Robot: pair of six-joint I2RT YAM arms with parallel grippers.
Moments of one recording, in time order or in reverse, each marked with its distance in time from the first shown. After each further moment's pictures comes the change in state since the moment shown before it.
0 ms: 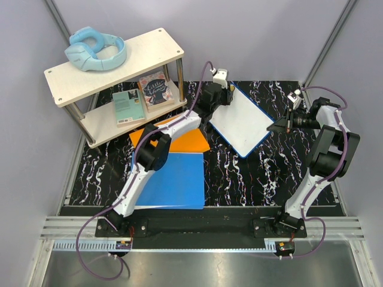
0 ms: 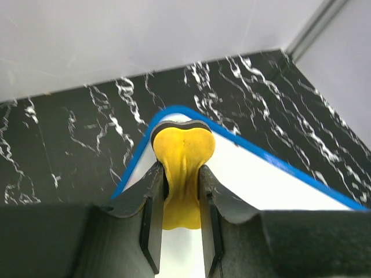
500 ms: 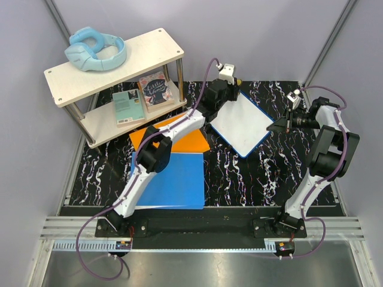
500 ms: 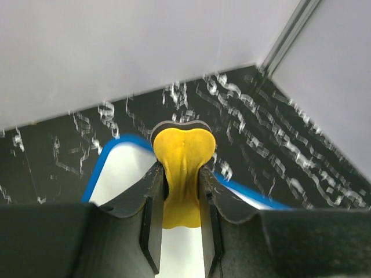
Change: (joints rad) left arm -0.036 -0.009 0.072 -0.017 -0.010 0.045; right arm 0.003 0.000 0.000 0.006 -0.001 -0.012
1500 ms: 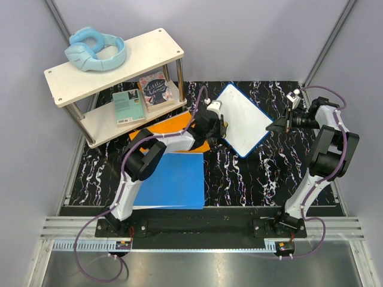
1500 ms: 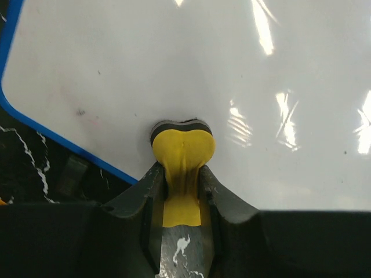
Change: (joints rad) left arm -0.044 -0.296 -0.731 0.050 0.051 -0.224; right arm 0.006 0.000 0.001 -0.005 -0.013 0.001
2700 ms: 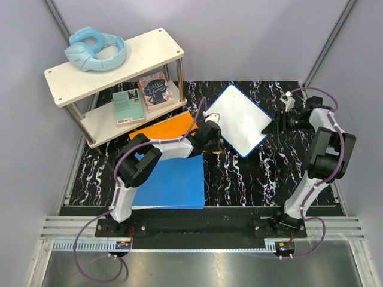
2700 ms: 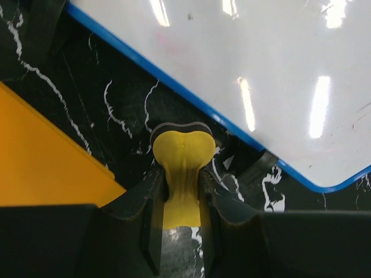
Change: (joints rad) left arm -0.072 -0.114 -0.140 -0.201 -0.040 -0.102; right arm 0.047 -0.040 -0.092 0.194 0.156 0.136
